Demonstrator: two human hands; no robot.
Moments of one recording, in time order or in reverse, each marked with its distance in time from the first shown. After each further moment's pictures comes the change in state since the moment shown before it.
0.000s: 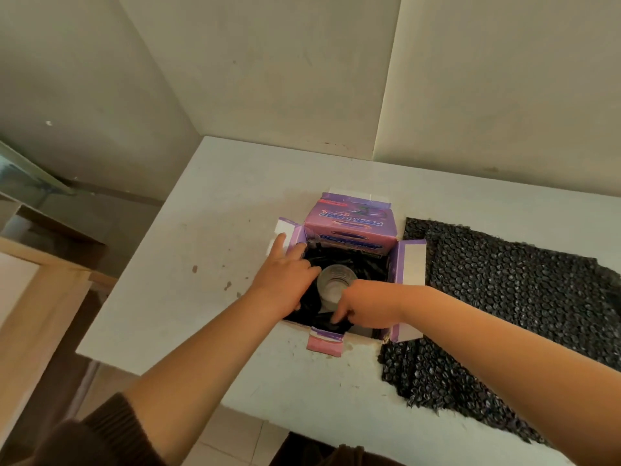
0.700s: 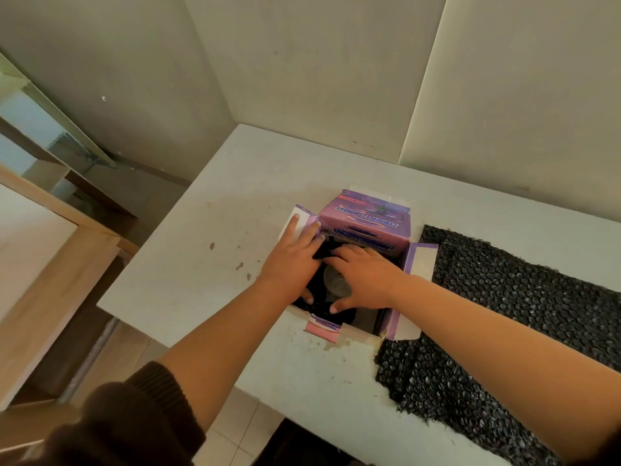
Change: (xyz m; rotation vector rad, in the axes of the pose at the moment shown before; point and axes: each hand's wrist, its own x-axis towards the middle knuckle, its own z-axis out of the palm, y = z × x) left_hand -0.002 0.010 0.007 0.107 0.033 -0.087; right_hand 0.026 0.020 0.003 -0.311 0.331 0.018
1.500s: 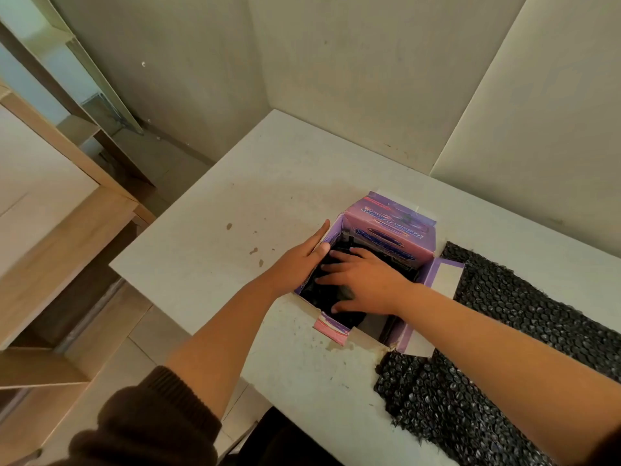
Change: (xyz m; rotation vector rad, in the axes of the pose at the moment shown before) left_hand -0.011 -0.002 0.032 -1.580 0.089 -0.372; right_hand 0.025 -0.003 0.011 -0.112 -0.011 -0.274
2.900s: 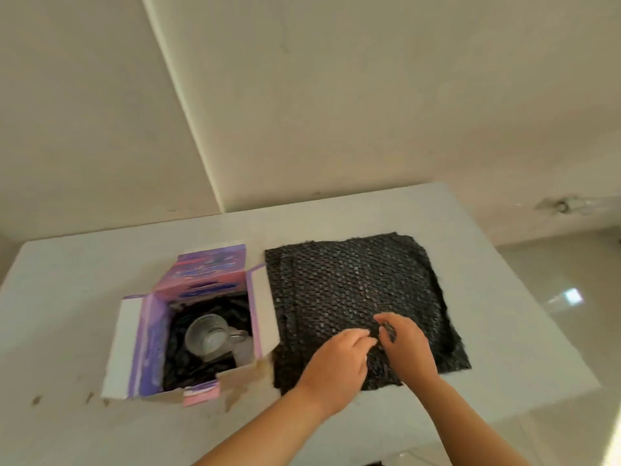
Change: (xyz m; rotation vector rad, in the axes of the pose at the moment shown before) left_hand -0.082 0.064 0.232 0.631 -0.444 0.992; right_hand -0.269 -0.072 0.124 0.629 0.836 1.487
